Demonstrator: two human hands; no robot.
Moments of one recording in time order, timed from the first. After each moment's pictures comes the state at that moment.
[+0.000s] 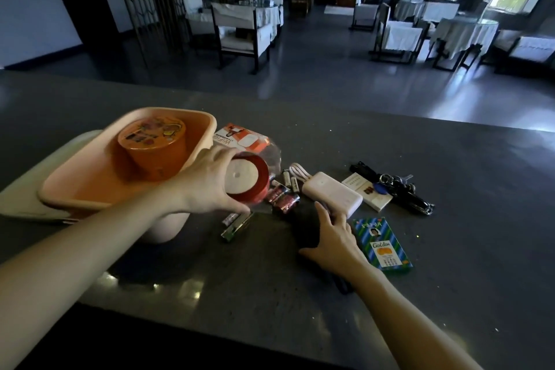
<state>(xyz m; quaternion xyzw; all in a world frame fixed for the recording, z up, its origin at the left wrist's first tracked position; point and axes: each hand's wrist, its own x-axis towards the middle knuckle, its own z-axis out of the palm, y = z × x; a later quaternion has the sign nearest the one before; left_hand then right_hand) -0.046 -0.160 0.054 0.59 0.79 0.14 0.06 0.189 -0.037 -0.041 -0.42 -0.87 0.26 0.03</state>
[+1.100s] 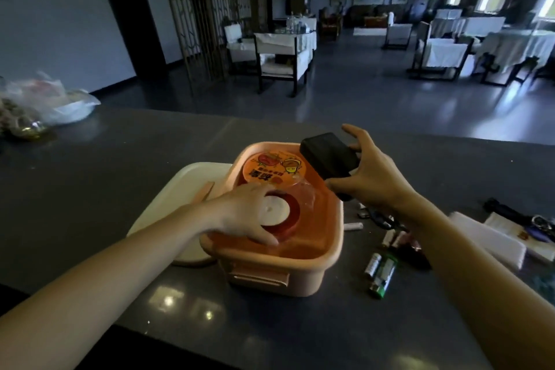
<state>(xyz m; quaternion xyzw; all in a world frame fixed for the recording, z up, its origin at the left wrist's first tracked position) -0.229 -0.250 0.069 0.60 0.77 0.09 0.18 -0.046 -0.090 0.092 -0.26 -0.86 0.34 0.27</state>
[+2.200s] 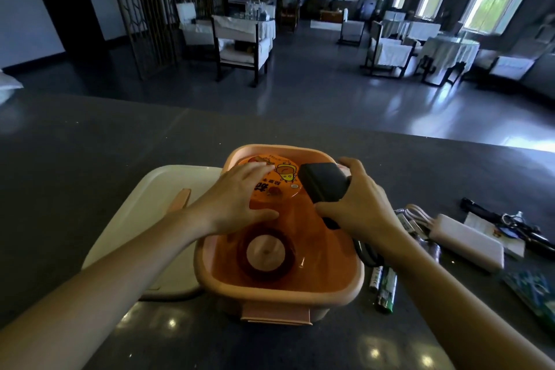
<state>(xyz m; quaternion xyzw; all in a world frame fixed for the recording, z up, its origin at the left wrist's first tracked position) -0.286 -0.228 0.052 0.65 0.72 0.22 0.08 -0.084 -0.127 0.074 -0.42 -0.81 0.32 0.24</state>
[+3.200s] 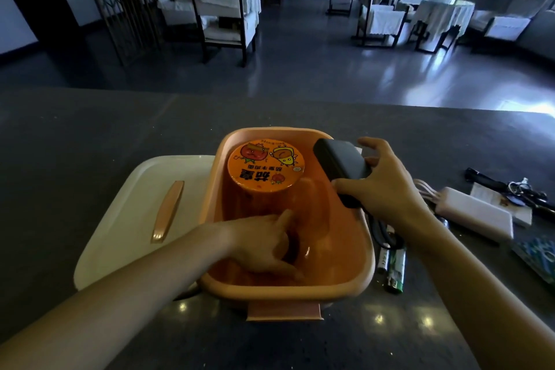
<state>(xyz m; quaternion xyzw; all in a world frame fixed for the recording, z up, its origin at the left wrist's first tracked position) -0.251 -0.218 0.023 0.71 0.63 -0.12 0.29 -0.070 -0.114 0.066 -0.46 -0.76 0.36 0.29</state>
